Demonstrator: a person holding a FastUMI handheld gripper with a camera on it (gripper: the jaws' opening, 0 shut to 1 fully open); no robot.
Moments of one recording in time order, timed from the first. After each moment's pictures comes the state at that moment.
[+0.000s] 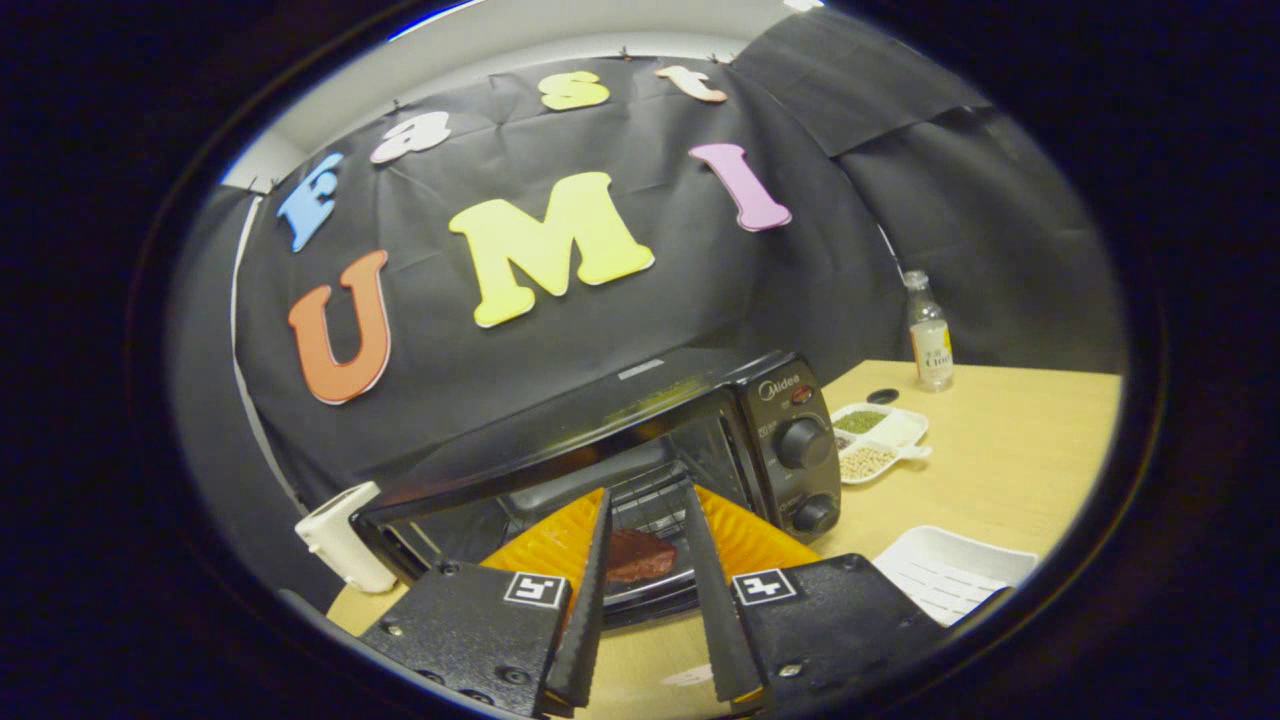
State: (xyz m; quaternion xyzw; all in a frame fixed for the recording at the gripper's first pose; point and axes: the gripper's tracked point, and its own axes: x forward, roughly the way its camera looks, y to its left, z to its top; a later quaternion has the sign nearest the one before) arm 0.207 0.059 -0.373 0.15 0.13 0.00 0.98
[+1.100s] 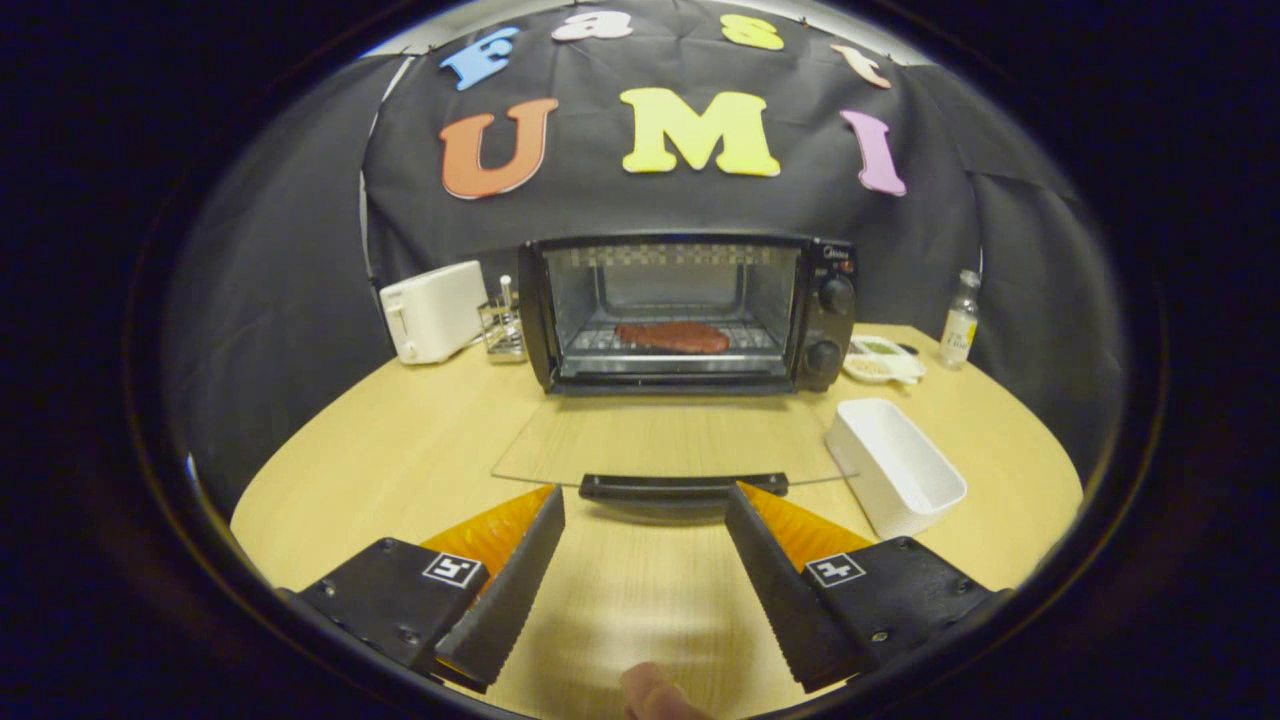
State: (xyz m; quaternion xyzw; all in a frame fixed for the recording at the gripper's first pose) arm 0.012 0.087 -0.472 -0.01 0.34 0.11 0.94
